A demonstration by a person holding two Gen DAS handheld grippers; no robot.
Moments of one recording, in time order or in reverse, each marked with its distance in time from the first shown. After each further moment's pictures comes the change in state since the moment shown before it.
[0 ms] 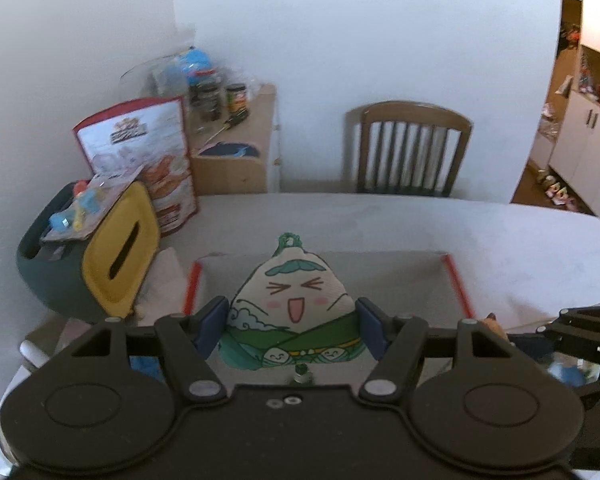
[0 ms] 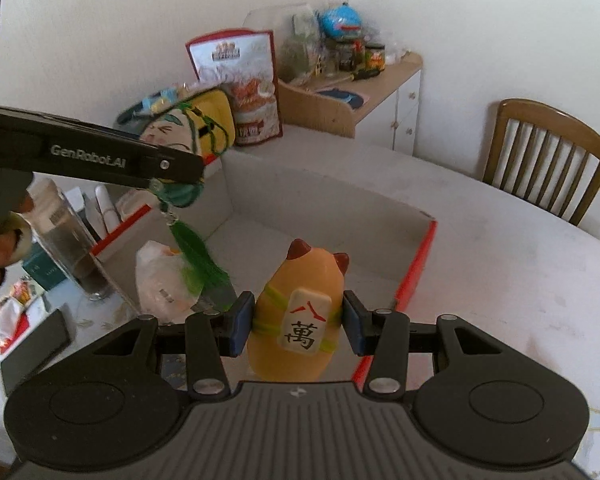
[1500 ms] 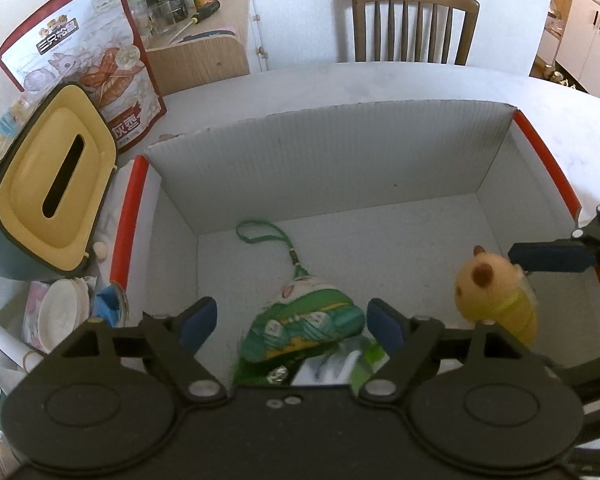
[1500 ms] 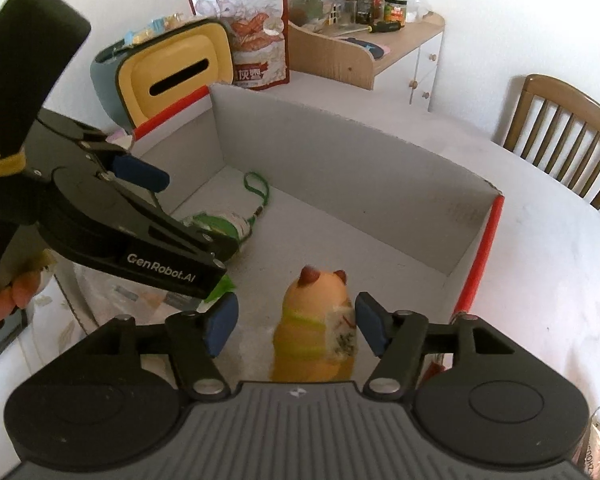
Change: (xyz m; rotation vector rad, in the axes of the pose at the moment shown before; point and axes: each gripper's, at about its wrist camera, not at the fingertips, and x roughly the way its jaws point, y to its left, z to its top) left arm 0.109 -0.002 -0.036 0.142 0.292 0.006; right arm 0.076 0.008 -0.003 -0.048 0.106 -0.002
